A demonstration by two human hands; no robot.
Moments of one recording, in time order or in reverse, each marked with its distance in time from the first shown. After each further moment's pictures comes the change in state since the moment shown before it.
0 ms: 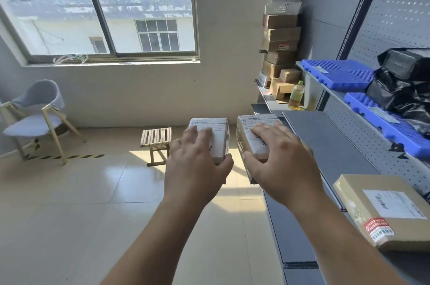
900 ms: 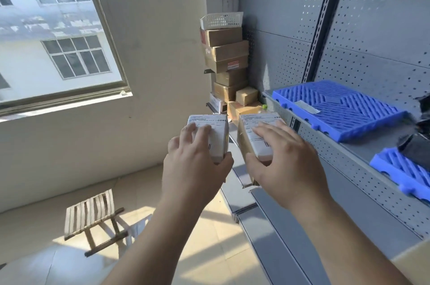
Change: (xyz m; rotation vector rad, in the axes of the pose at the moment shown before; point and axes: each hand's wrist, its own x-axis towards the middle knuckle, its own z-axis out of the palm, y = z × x) left_hand 0.425 0.066 0.173 -0.080 -0.041 0.343; right_hand 0.363 0.146 0.095 -0.119 0.216 0.211
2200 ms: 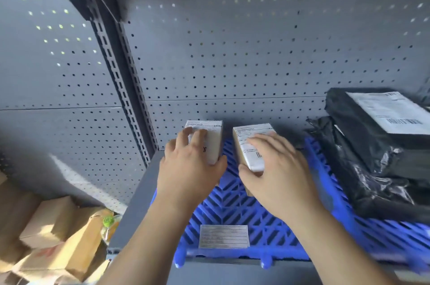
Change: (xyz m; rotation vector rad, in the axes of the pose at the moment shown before) left_hand 0.364 0.277 0.306 -0.439 -0.480 0.910; right_hand 0.226 0.267 0.014 -0.656 0.505 0.833
